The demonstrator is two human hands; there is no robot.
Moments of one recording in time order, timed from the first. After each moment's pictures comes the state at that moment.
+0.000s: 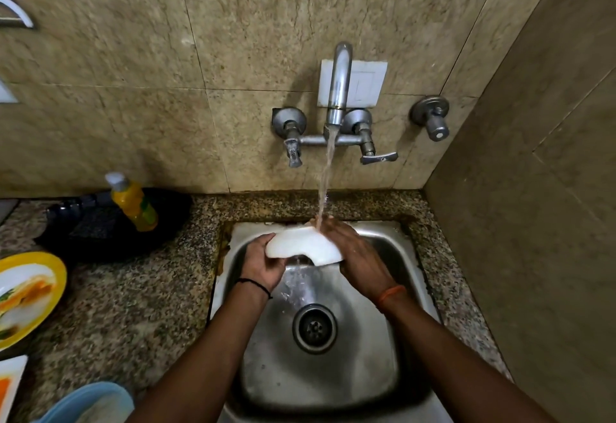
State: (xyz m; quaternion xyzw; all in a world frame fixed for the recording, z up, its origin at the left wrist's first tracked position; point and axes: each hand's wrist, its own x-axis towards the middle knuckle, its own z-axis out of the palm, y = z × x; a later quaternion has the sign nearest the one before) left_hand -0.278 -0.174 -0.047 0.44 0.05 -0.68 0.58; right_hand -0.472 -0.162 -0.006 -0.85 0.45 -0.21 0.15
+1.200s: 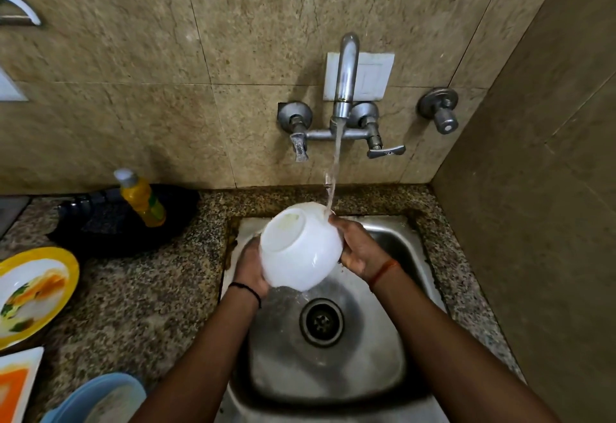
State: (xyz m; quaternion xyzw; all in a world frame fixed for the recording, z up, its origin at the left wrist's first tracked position) left_hand -0.257 -0.149 -0.056 0.51 -0.06 -0.67 0.53; right_hand -0.432 -0.187 0.001 -0.28 0.48 -0.38 0.74
